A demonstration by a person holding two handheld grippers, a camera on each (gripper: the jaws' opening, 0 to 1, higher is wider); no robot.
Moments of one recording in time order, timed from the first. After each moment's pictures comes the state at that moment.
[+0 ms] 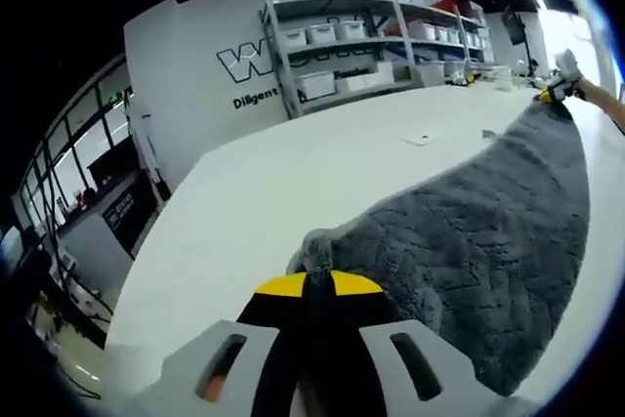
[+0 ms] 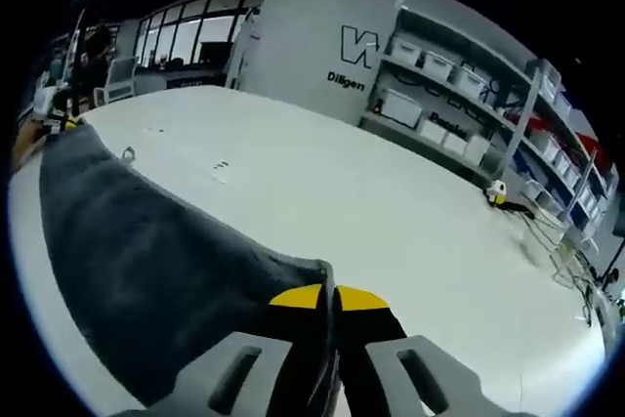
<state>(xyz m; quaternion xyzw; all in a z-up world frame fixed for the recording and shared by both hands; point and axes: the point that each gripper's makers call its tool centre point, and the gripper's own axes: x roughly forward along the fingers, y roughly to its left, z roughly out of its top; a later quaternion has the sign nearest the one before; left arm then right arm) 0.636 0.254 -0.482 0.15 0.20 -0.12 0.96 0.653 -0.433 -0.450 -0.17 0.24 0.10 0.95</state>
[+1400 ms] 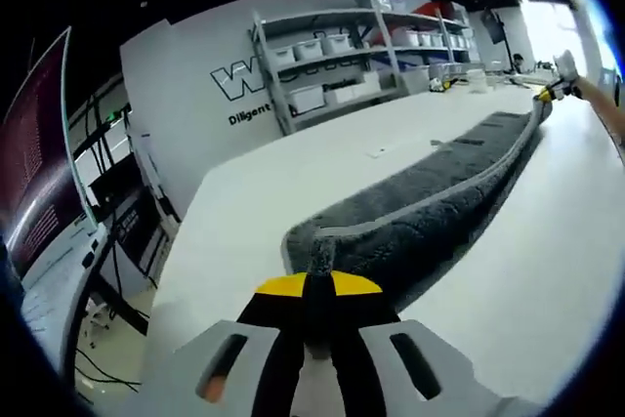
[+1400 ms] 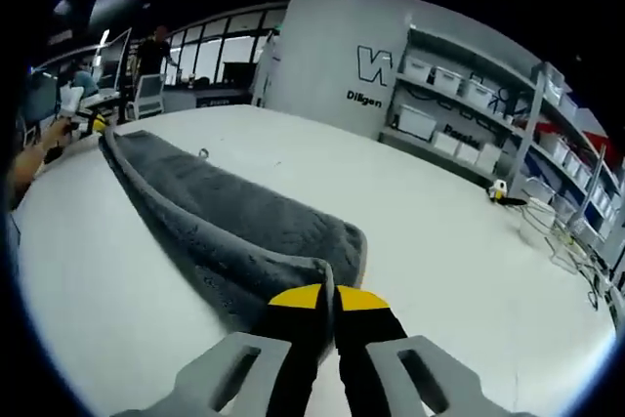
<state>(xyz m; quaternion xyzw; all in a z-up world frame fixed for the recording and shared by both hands) 0.513 0.258 -0.437 0.17 0.18 -0.14 0.96 0.502 -0.446 -0.430 -0.15 0.22 0.16 0.95</state>
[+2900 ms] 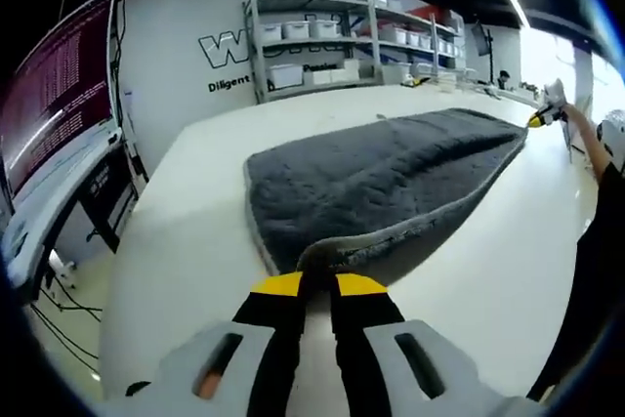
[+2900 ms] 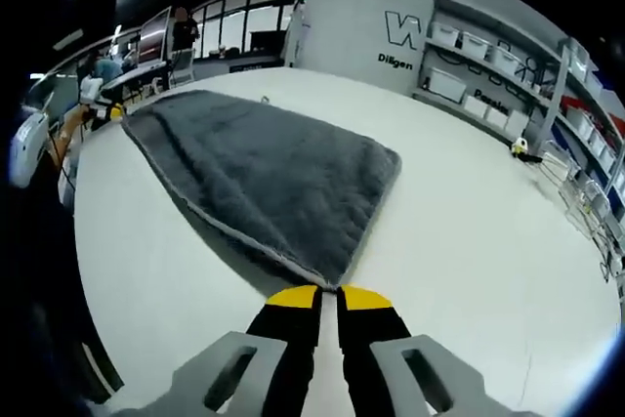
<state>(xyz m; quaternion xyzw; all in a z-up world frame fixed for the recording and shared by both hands) 0.376 0.259 -0.473 0.12 0.24 -0.20 0.94 0.363 -0.463 -0.469 -0.15 0.31 0.22 0.91</state>
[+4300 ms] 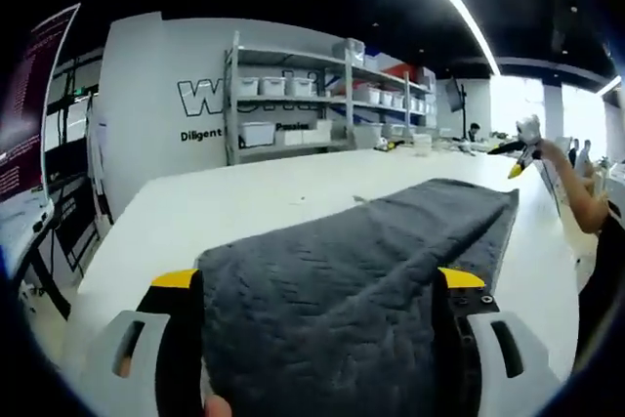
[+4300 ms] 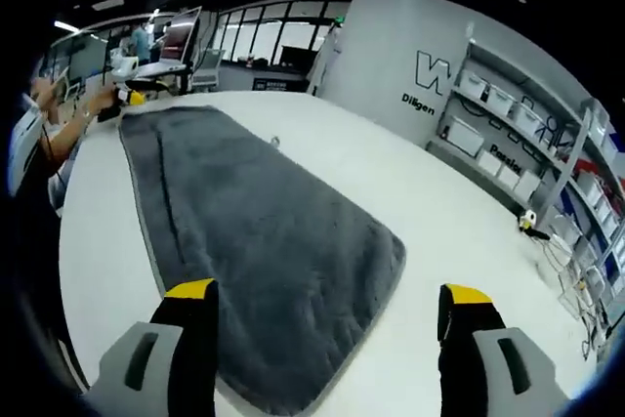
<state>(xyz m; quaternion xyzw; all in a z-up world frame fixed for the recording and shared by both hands) 0.482 0.179 -0.413 0.05 0.13 -0.28 0.95 0.459 -0.406 -0.402 -0.22 0.23 0.25 0.91</state>
